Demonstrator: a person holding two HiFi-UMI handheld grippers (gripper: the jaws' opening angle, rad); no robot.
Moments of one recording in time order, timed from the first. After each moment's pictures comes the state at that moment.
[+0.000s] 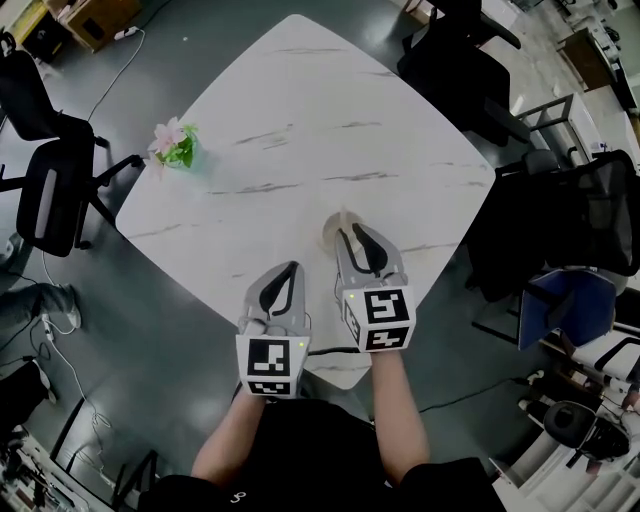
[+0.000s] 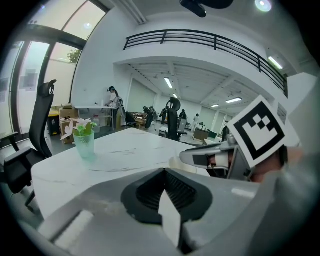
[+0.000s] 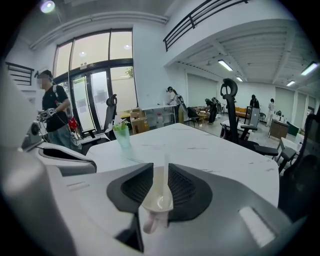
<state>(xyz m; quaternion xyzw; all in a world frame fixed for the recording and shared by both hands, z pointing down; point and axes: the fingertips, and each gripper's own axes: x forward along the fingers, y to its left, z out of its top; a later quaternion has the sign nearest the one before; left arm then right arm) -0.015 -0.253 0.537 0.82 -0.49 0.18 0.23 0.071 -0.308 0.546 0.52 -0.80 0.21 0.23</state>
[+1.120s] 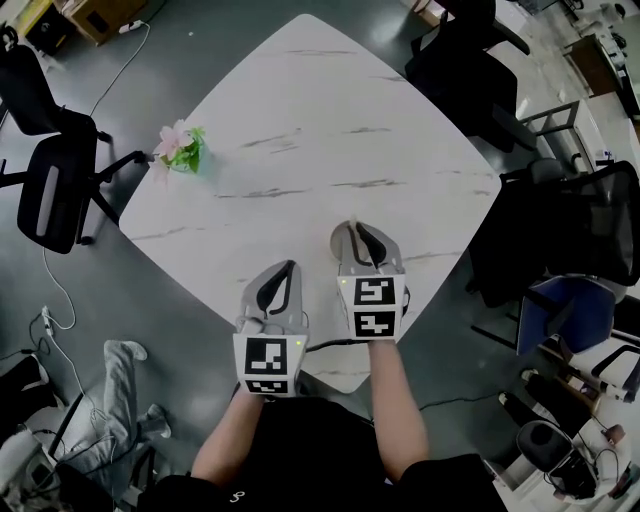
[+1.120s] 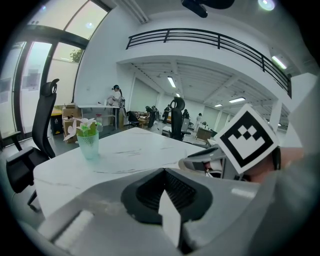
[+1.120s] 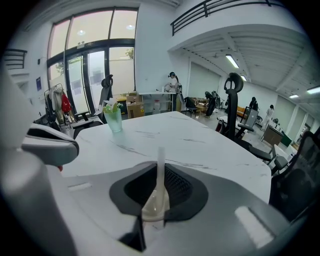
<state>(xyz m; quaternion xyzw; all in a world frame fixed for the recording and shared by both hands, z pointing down) -0.031 -0.268 0.544 0.81 -0.51 0.18 0.24 0.072 -0.326 0.579 0.52 -0.76 0.21 0.32</state>
